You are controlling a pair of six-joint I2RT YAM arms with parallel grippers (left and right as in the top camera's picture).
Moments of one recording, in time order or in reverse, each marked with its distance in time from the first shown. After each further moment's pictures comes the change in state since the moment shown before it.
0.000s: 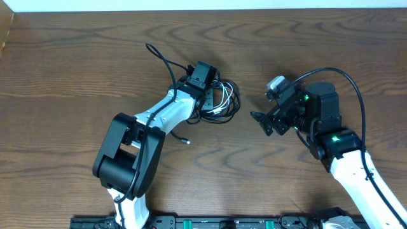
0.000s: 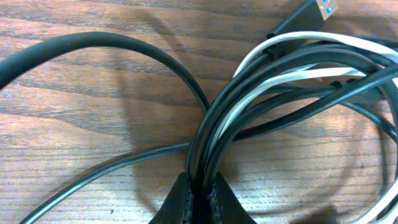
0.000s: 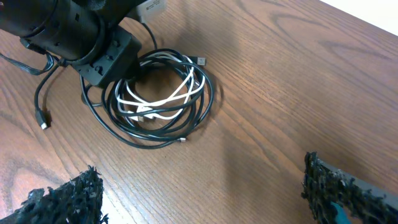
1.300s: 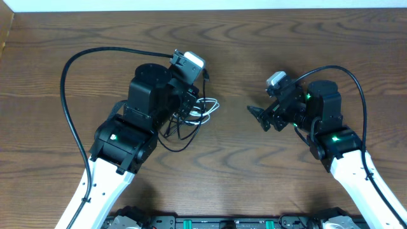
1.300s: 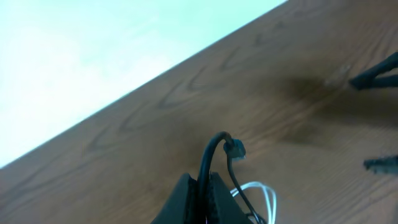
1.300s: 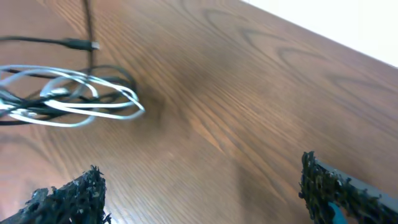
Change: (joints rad) left arm 0.000 -0.799 0.000 -0.136 0.134 0.636; right arm 0.000 0.000 0.000 0.108 -0.082 0.047
